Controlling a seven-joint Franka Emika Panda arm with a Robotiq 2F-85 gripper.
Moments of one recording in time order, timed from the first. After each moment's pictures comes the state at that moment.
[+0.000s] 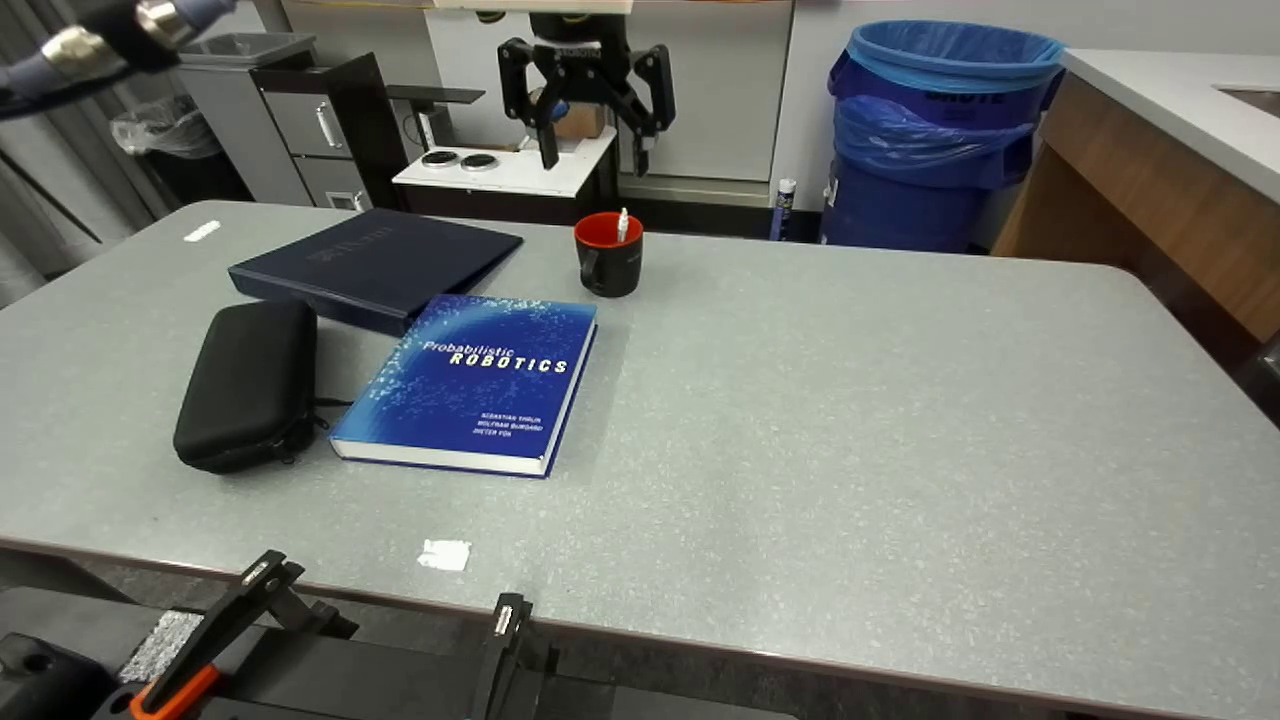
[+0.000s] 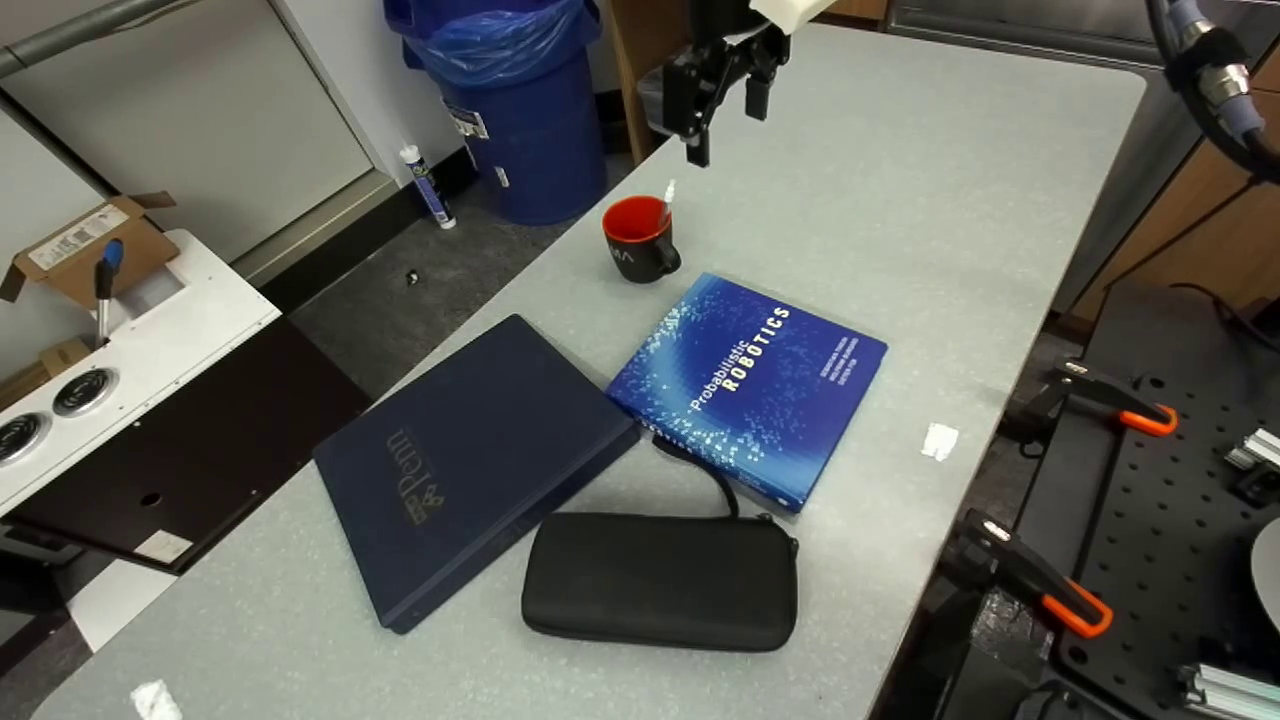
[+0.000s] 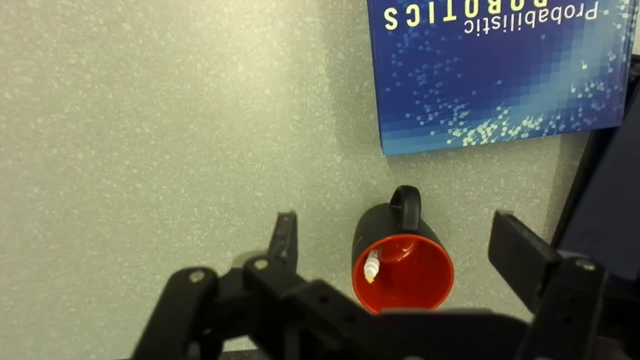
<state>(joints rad) -0.08 0.21 -0.07 -2.13 -0.01 2.40 -0.04</state>
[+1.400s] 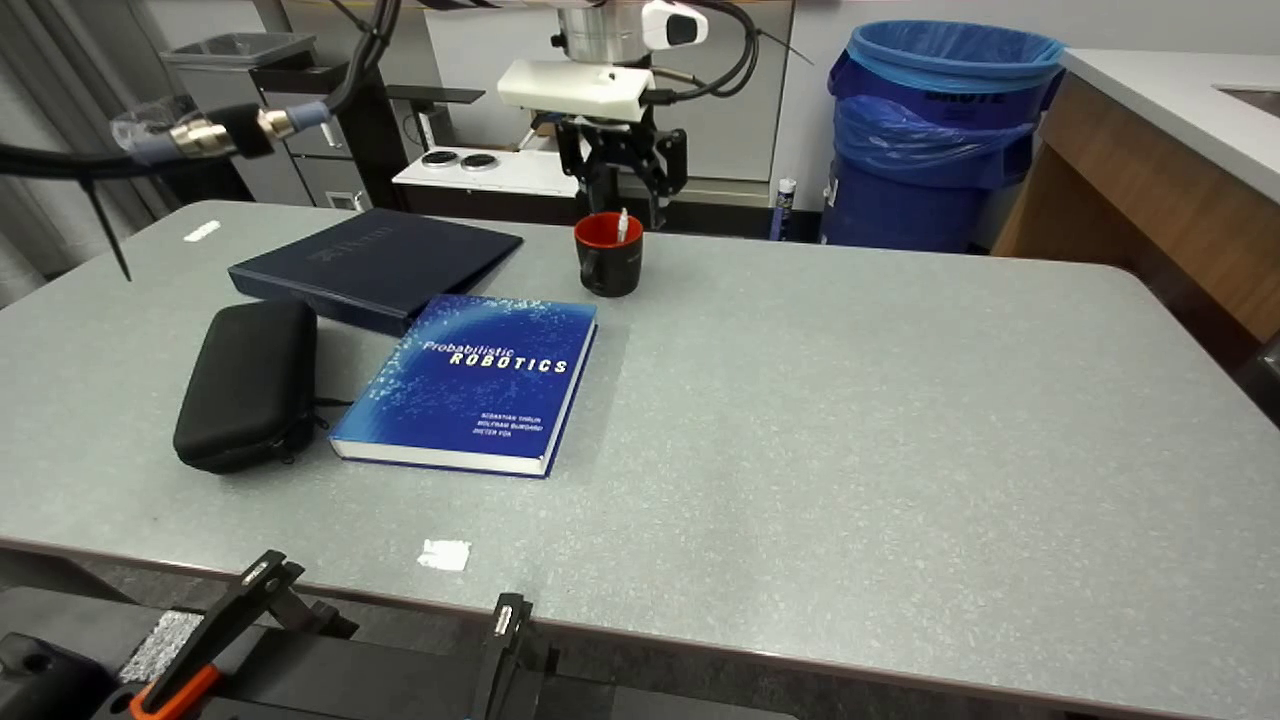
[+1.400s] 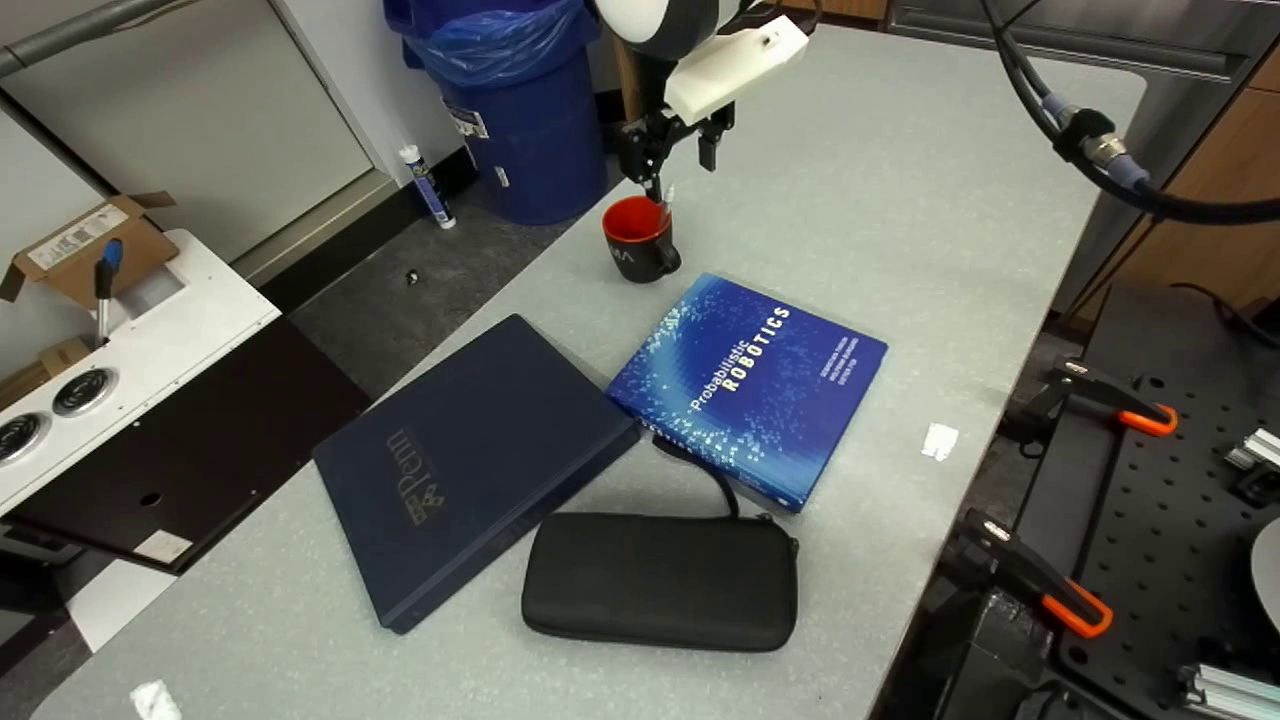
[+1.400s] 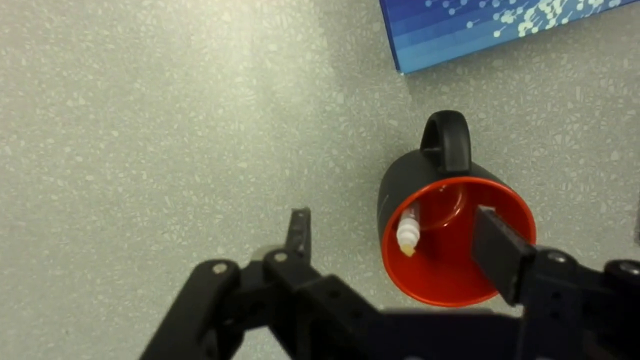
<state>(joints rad) -0.08 0.53 -0.08 -1.87 0.01 2.48 0.13</state>
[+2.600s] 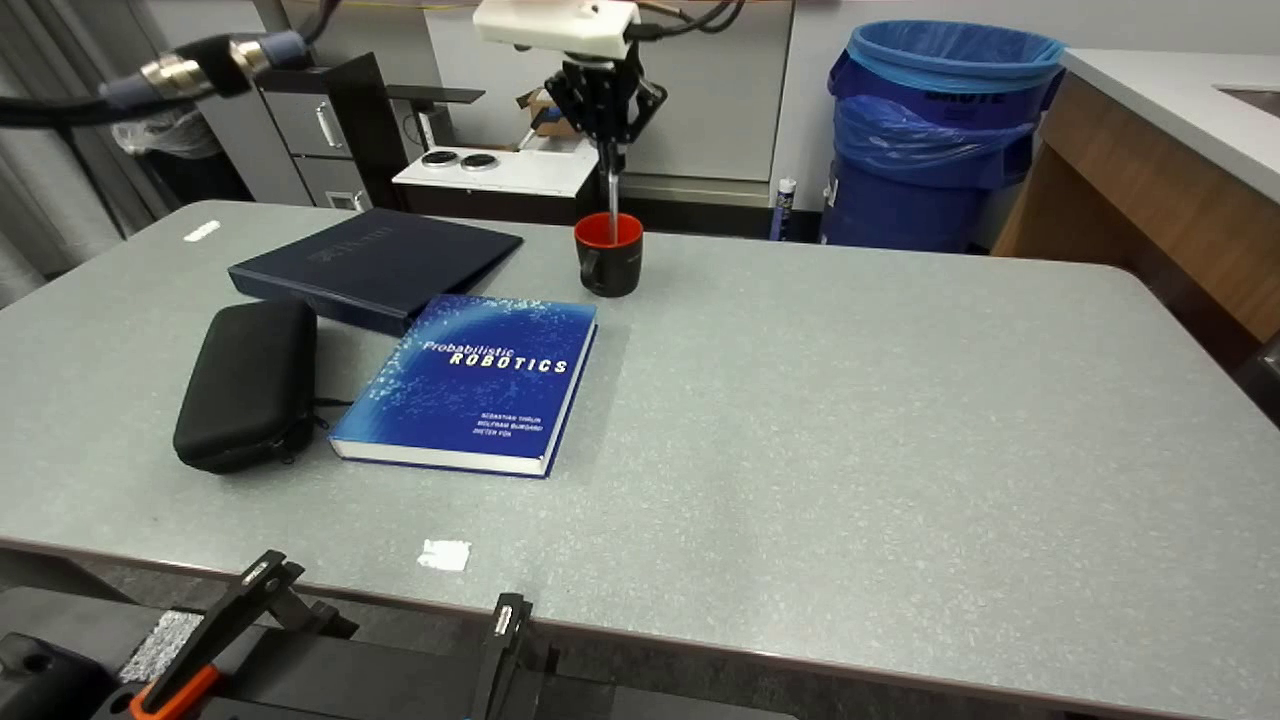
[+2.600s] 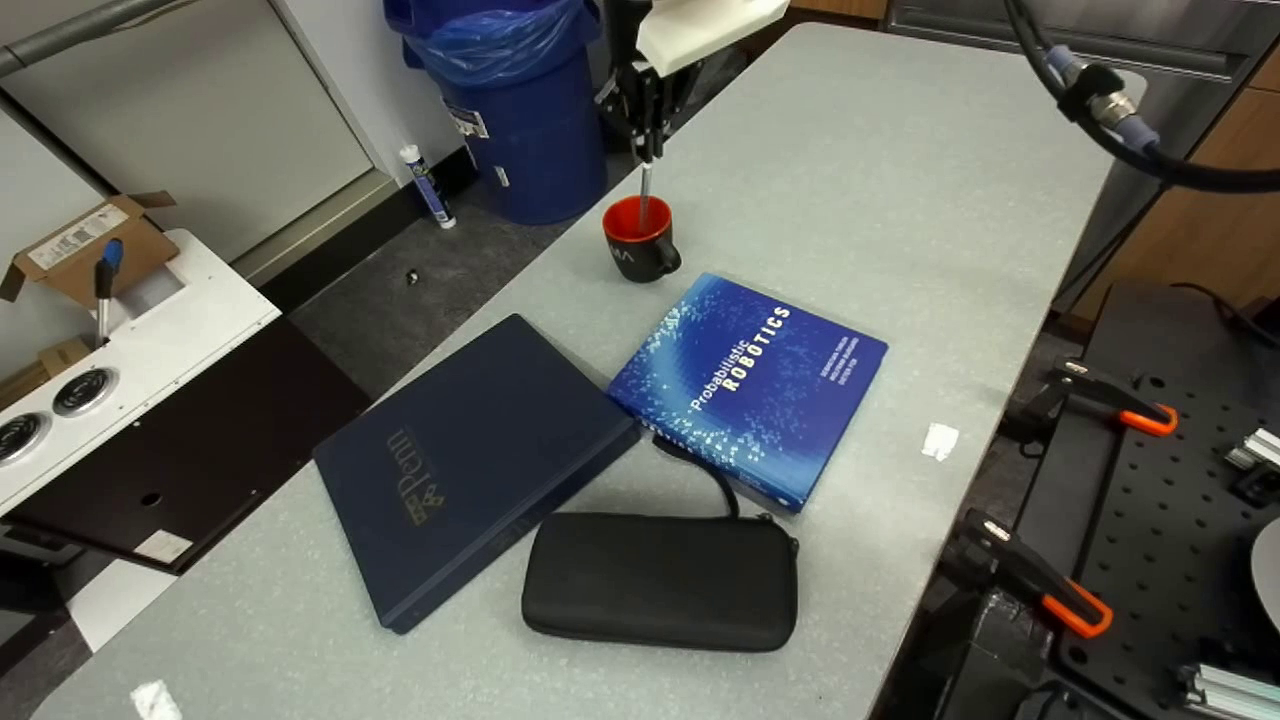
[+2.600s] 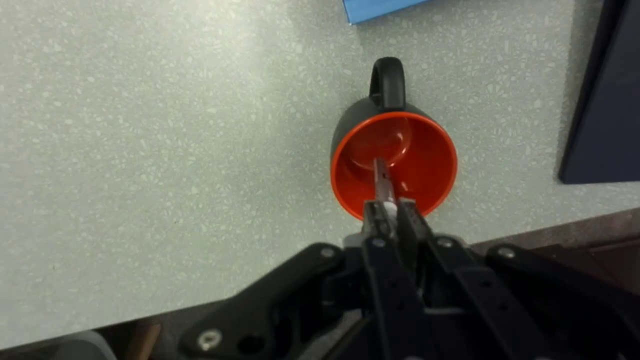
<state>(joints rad) -0.08 0.44 -0.05 -1.88 0.04 2.48 0.10</state>
